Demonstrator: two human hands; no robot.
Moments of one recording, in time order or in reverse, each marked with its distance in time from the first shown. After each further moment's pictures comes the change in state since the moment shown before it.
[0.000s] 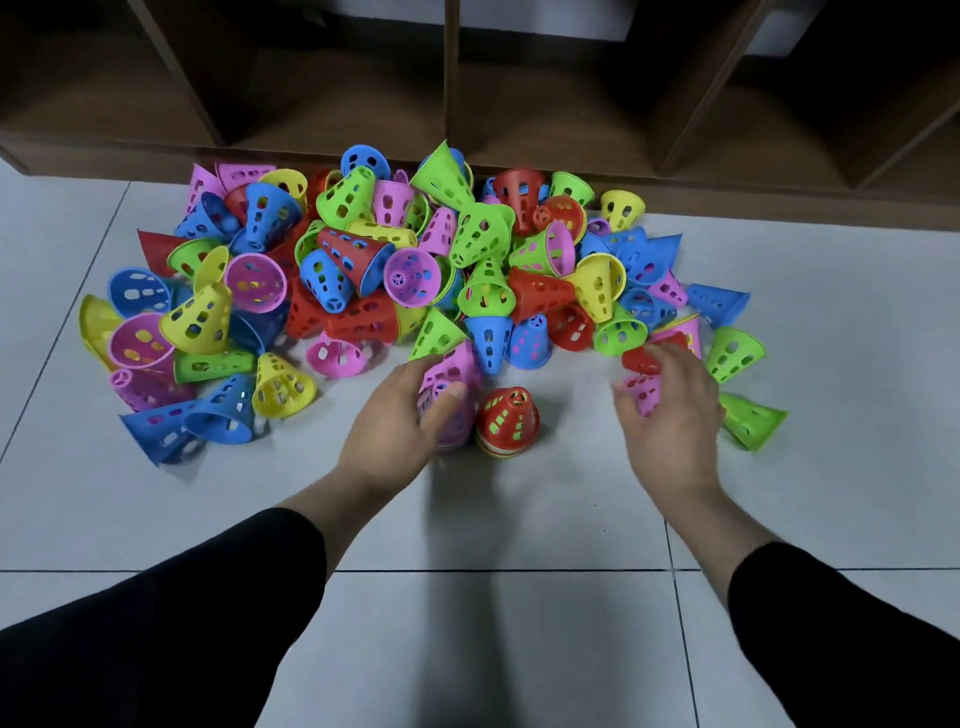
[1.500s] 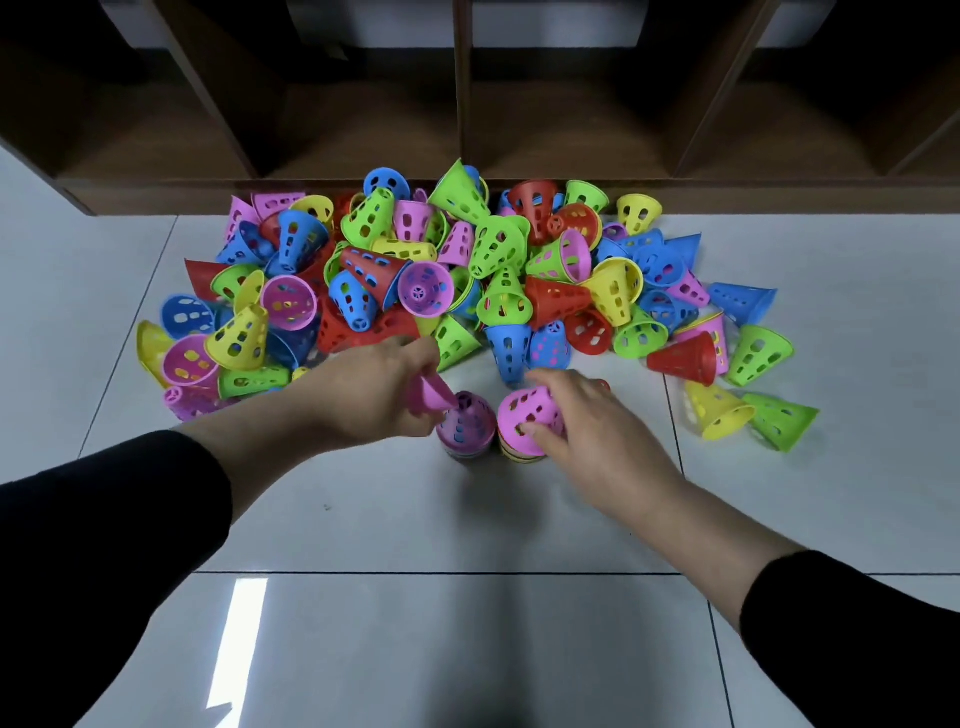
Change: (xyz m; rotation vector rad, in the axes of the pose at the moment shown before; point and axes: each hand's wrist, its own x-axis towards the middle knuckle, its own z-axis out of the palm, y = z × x) left_hand 0.031 0.039 -0.092 0.609 -0.371 0.354; right_hand -0.017 -0.076 -0.001 0.064 -0.521 -0.356
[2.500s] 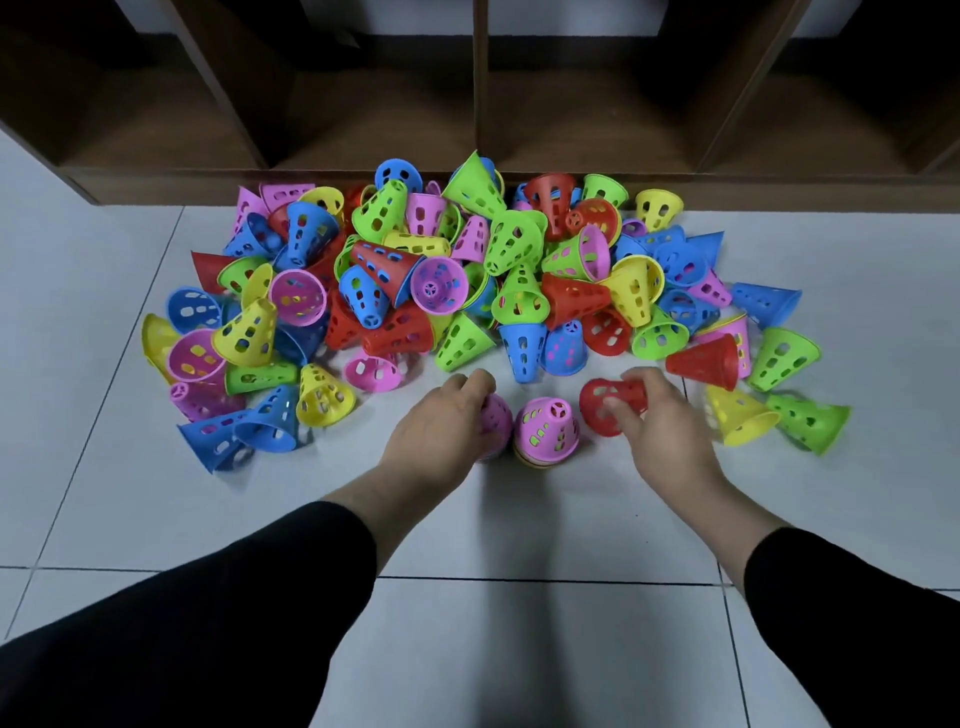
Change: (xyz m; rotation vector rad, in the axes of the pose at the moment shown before) left_hand 0.017 0.029 0.089 -0.180 0.113 -0.262; right_hand 0.012 0.074 0.023 0.095 0.234 0.385
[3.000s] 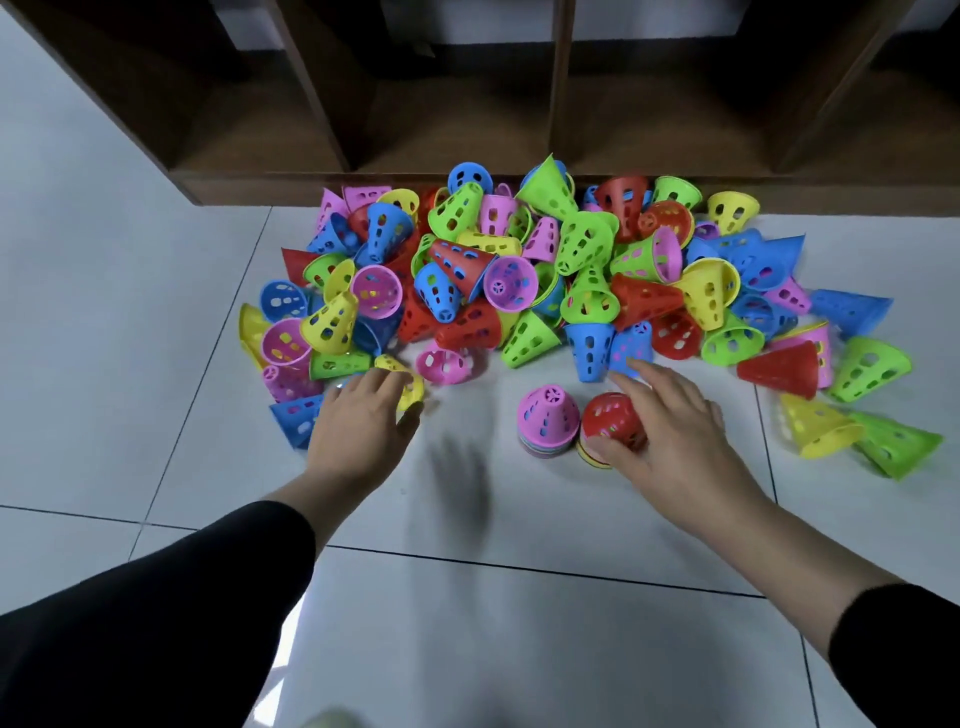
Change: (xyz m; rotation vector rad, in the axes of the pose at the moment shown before) left_hand -0.059 -0.119 -0.048 0.390 0.308 -0.095; right_hand -0.042 -0.078 -0.010 -0.266 -0.208 -0.353
